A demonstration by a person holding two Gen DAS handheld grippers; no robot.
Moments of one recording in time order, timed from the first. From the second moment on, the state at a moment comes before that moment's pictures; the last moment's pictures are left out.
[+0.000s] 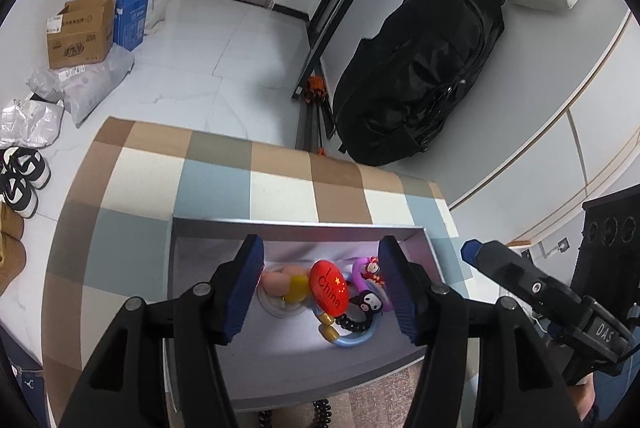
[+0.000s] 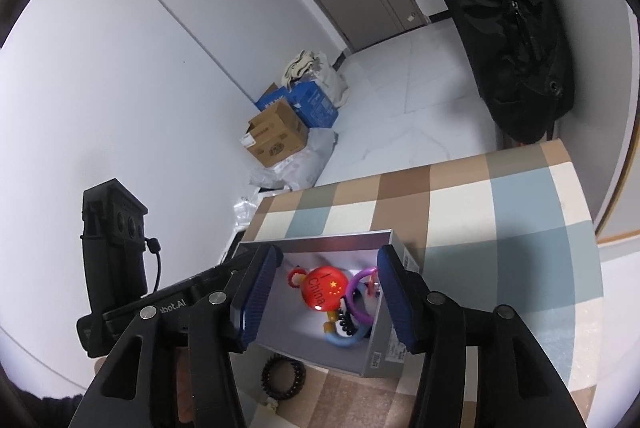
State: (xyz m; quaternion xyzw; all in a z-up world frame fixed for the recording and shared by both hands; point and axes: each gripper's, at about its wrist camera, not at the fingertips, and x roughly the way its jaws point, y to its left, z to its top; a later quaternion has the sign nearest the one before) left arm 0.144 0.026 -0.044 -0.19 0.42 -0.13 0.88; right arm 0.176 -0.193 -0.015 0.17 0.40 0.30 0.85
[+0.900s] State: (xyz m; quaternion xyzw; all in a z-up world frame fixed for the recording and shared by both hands) left arm 0.055 0.037 -0.059 -0.14 0.40 -0.03 0.90; right arm 0.113 -0.211 -0.026 0.13 0.39 0.25 0.88
